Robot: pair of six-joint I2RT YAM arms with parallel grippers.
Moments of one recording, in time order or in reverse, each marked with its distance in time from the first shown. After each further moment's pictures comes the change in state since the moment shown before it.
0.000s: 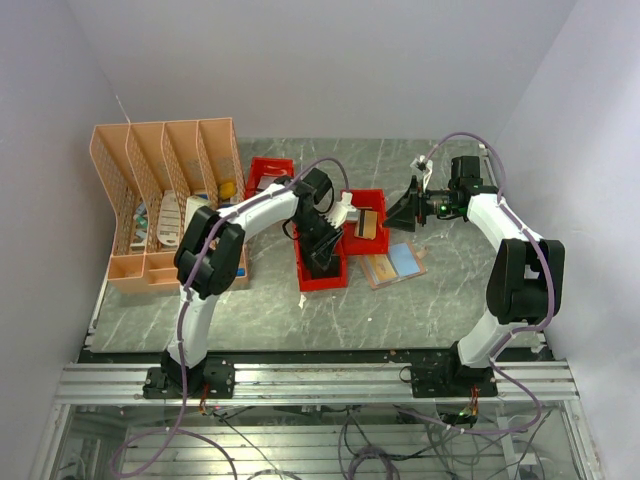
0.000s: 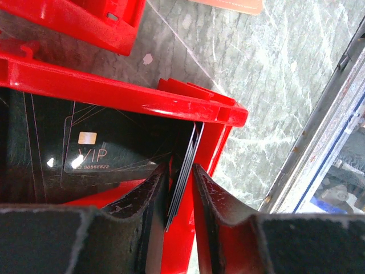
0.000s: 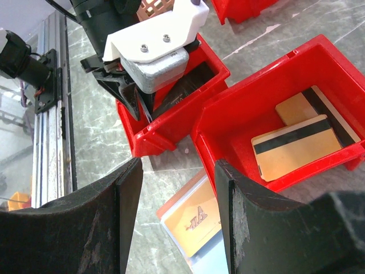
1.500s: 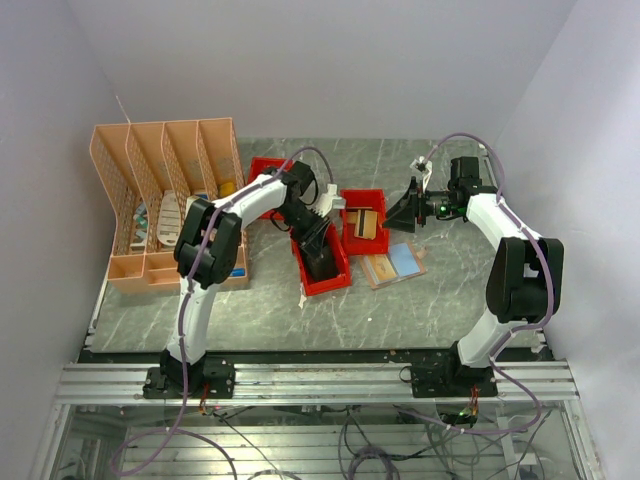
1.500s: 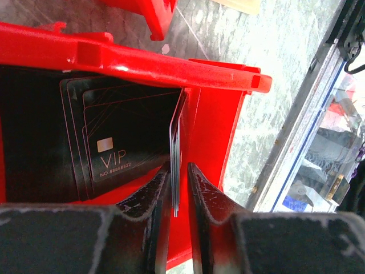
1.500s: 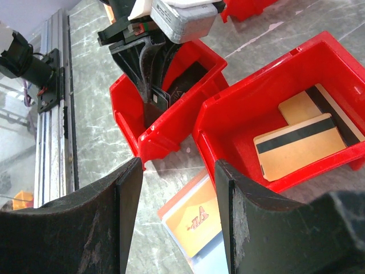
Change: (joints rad) left arm 0.105 0.077 0.070 -0.082 0.148 0.058; right arm 0.000 0.010 0.000 -0.008 -0.008 -0.008
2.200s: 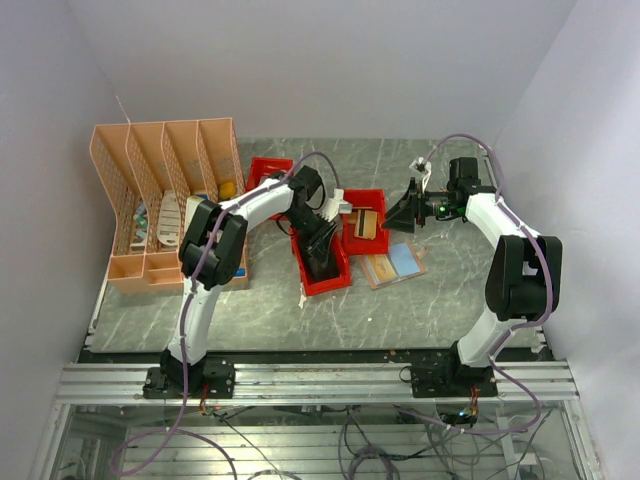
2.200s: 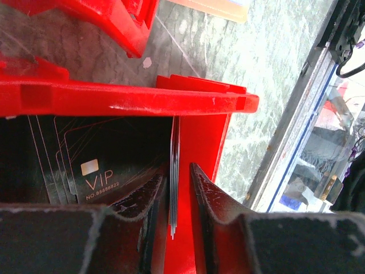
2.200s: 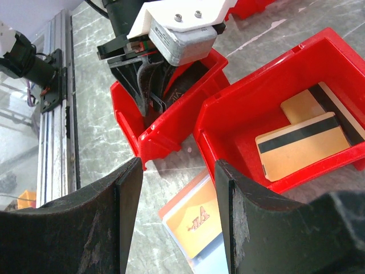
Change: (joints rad) left arm -0.038 0.011 -0.010 0.025 0.021 -0.035; right arm 0.000 0.015 0.002 -0.003 -0.008 -0.001
